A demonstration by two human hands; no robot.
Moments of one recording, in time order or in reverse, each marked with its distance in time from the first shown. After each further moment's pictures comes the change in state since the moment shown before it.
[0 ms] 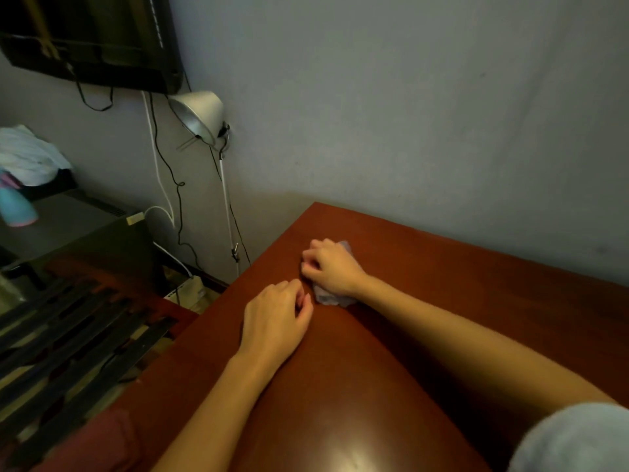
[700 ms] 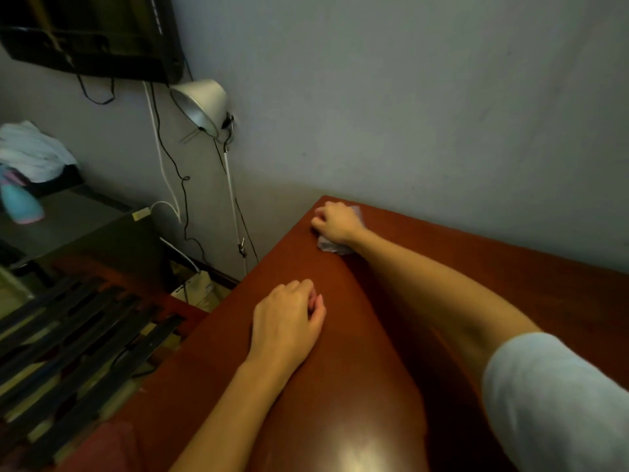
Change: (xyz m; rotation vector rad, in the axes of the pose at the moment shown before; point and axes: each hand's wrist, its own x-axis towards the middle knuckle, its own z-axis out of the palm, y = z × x) left_hand 0.001 0.000 0.000 0.003 -0.024 0.000; right_hand 0.091 0.047 0.006 -0.089 0.000 0.266
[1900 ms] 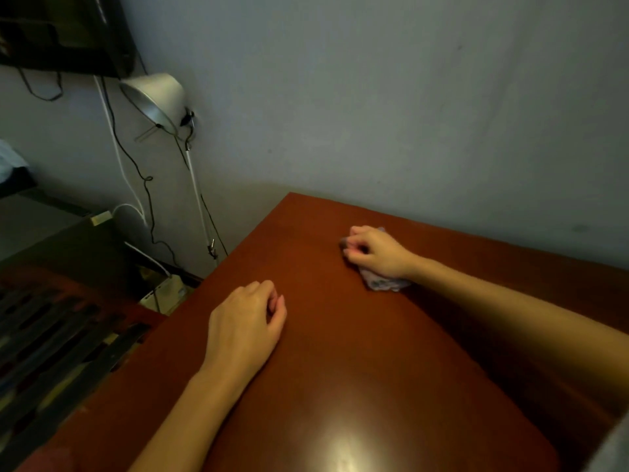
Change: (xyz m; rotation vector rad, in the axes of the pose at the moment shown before) left_hand -0.001 0.000 0.003 0.028 -0.001 0.007; right_hand -0.120 0.095 -0.031 0.210 -0.010 -0.256
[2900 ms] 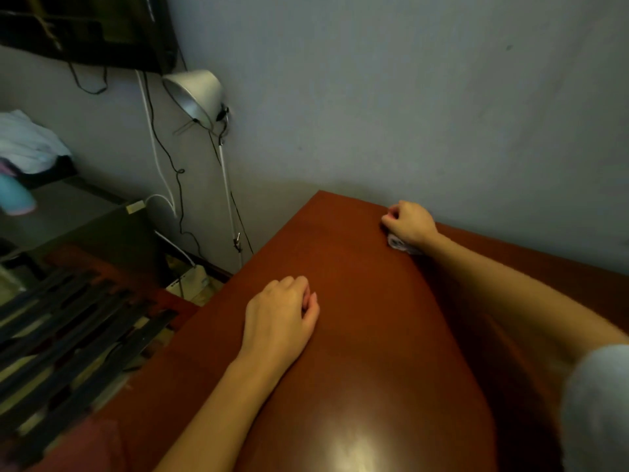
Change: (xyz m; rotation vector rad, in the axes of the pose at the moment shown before) left_hand 0.001 0.002 -0.002 -0.002 0.005 0.010; right_hand 0.059 0.044 0.001 -0.108 0.165 0.486
